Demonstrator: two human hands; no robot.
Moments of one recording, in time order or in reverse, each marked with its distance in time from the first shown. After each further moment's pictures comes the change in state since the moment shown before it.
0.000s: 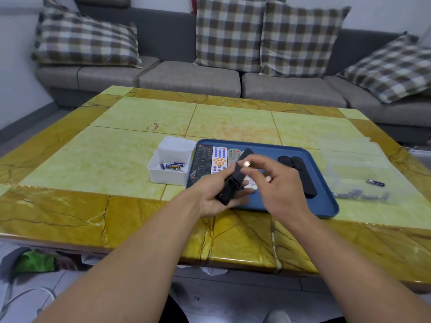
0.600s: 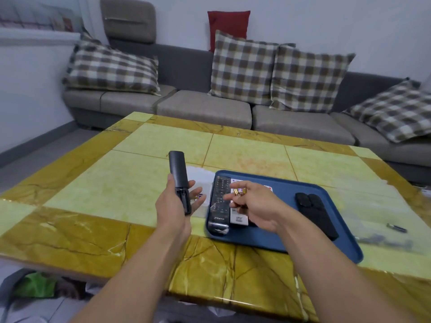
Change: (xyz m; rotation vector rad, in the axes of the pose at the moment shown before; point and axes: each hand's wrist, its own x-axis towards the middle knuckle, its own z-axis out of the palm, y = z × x) left_hand -0.024 0.042 -0.083 -0.417 0.444 0.624; right_hand 0.071 -0.025 0.068 0.426 -0.326 0.795
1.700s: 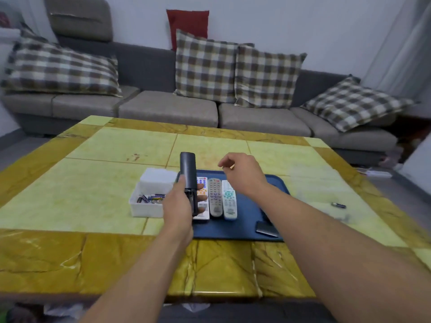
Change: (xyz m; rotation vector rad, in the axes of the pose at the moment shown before) left_hand -0.045 -0.046 0.058 0.310 -0.143 -0.055; right_hand 0.019 -0.023 -0.070 -0.885 0.457 -0.474
